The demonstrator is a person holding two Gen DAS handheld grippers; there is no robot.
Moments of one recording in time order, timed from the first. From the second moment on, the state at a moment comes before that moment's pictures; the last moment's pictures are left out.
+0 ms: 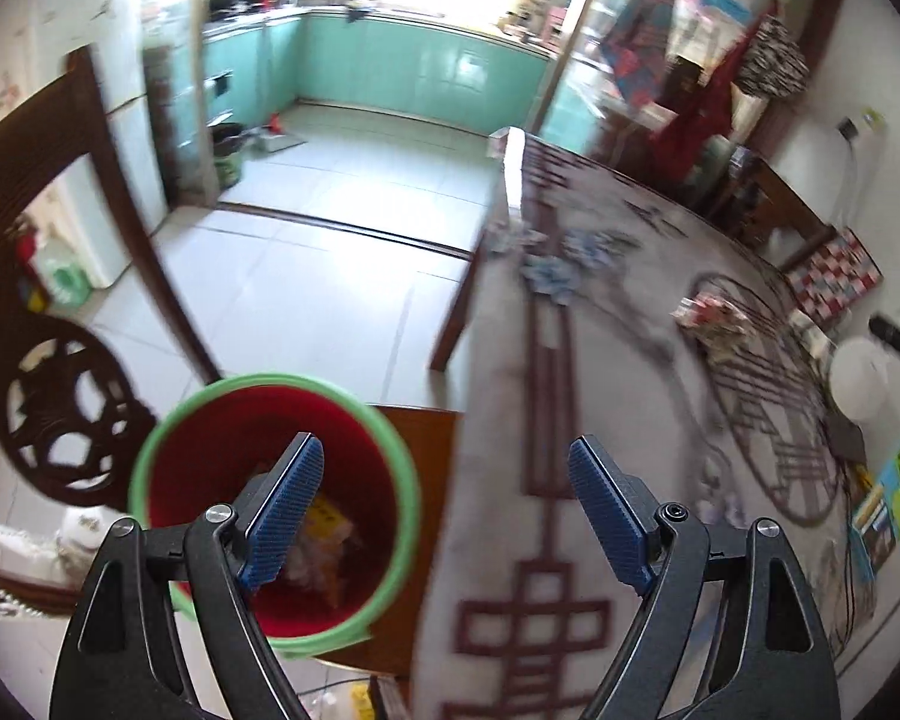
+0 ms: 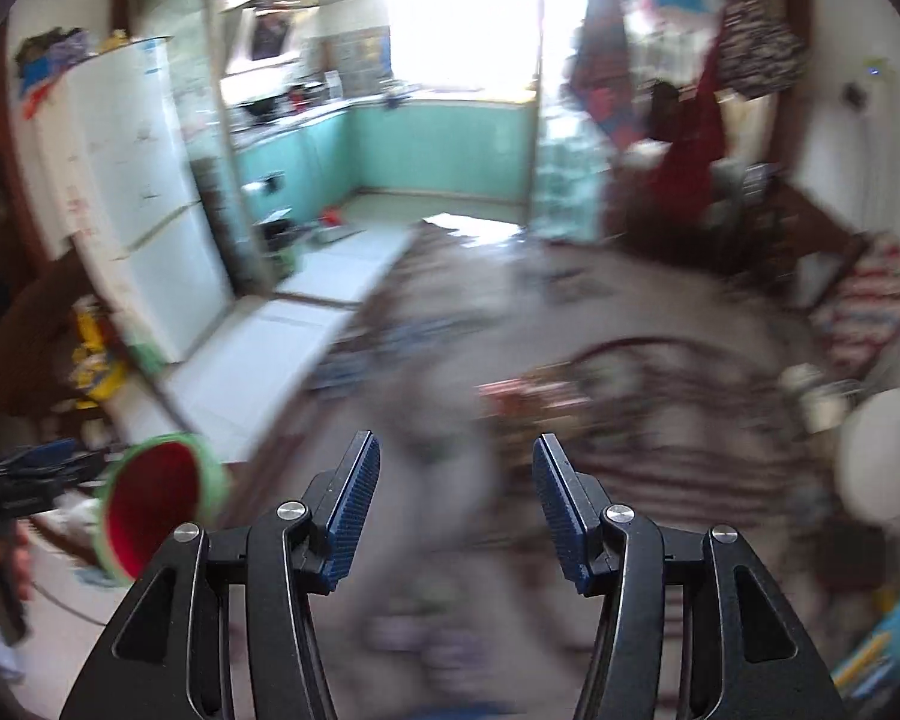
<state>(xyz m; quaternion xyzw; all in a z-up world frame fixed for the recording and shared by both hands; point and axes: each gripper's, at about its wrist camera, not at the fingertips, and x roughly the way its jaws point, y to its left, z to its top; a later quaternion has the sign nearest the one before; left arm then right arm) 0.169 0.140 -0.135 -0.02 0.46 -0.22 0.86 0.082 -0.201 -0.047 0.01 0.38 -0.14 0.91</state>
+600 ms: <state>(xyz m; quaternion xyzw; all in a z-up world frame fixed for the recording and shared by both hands) 0.131 -0.088 -0.118 0.03 0.47 -0.26 0.84 0.150 -0.604 -0.146 0.01 0.54 -0.24 0.80</state>
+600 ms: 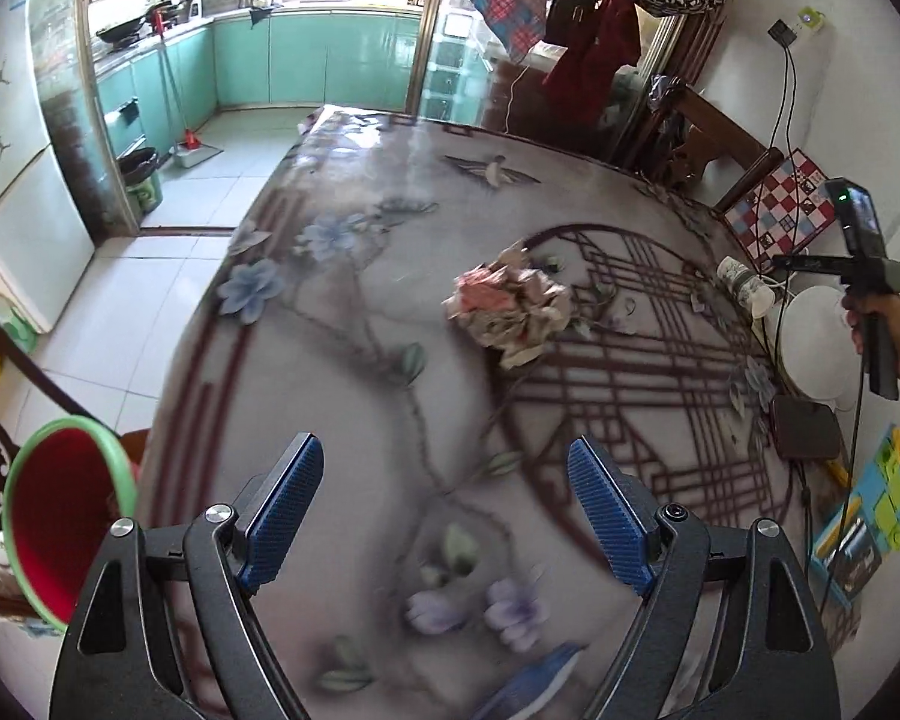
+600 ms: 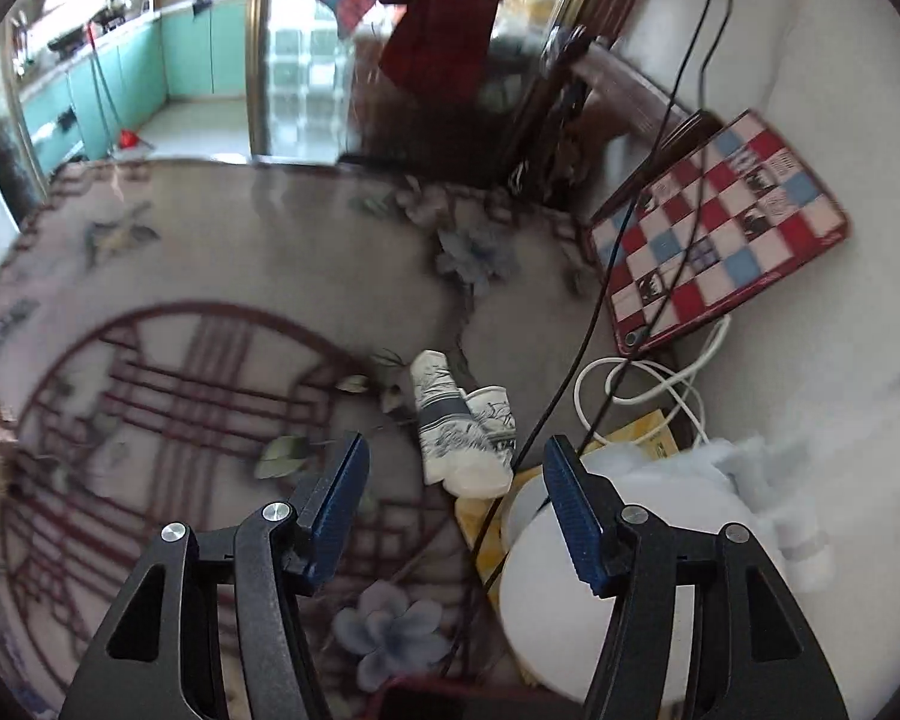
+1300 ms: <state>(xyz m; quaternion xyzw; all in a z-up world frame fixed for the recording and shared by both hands) 0.228 -0.222 -0.194 0.06 0.55 -0.23 0.80 0.172 -0.625 -0.224 0.01 0.59 -0.17 0.79</state>
